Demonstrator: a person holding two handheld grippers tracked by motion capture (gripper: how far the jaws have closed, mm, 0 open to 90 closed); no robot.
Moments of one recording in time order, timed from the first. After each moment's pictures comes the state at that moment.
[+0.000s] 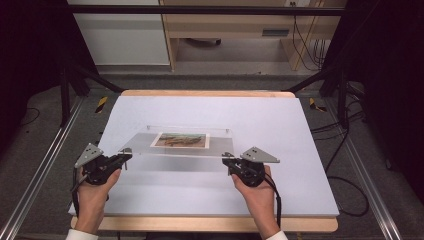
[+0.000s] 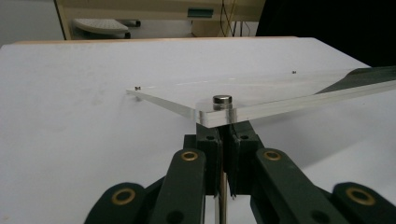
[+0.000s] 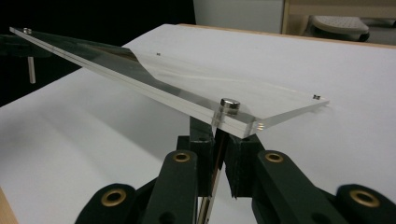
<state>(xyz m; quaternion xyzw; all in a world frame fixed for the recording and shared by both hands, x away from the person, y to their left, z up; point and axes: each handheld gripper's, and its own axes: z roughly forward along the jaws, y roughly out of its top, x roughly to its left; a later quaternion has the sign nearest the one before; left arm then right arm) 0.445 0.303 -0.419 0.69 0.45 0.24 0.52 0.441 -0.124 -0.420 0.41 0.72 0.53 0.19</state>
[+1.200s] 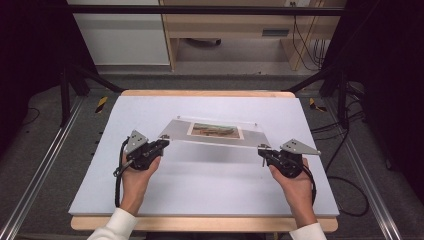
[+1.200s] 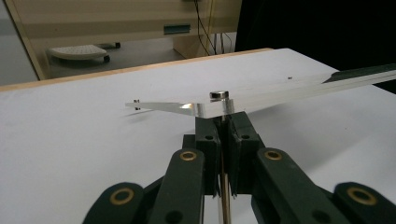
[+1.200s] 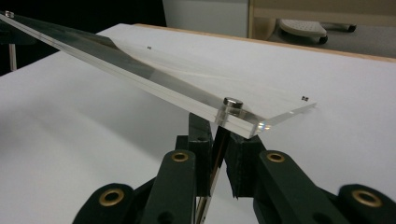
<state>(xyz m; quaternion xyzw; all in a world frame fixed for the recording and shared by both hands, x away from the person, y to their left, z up) 0.486 0.211 -0.422 0.70 0.40 0.24 0.53 0.462 -0.218 -0.421 0.43 0.72 0.51 0.22</state>
